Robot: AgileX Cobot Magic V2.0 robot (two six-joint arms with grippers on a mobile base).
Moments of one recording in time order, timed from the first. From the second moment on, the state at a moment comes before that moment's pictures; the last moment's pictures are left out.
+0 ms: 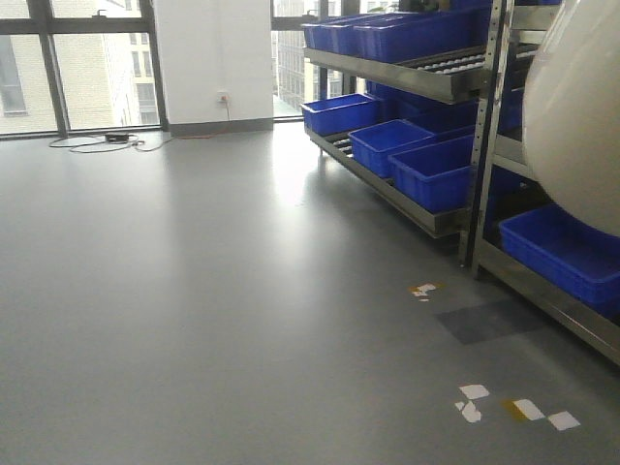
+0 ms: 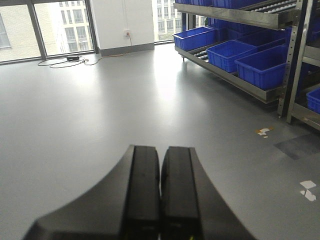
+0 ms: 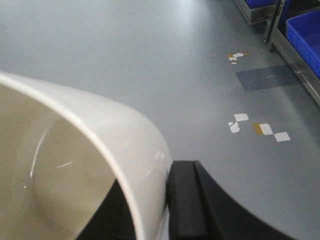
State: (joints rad) left arm -0.09 -0.01 0.01 0.00 0.16 0.04; right arm 0.17 0.57 -0.57 0.06 0.51 0.07
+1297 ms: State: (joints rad) left arm -0.09 -0.01 0.01 0.00 0.16 0.04; right arm 0.17 0.57 -0.57 0.06 0.51 0.07
